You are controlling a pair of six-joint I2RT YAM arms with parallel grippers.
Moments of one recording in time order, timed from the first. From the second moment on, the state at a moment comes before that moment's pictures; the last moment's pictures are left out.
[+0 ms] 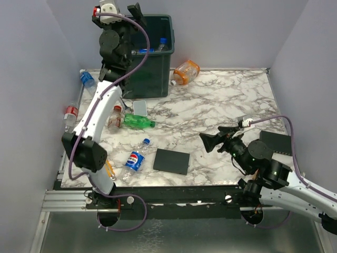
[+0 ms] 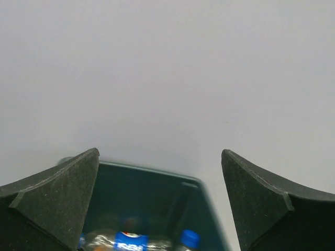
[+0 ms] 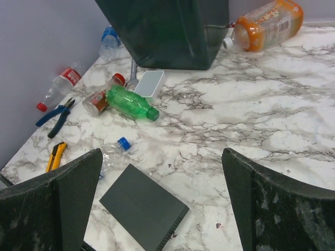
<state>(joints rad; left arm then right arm) -0.28 1.81 1.94 0.36 -0.36 -0.13 1.05 0.55 0.60 -0.11 0.51 0.33</state>
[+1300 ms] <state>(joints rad) -0.60 0.59 0.51 0.01 -0.53 -0.52 0.31 1.72 1.09 0.15 0.03 0.82</state>
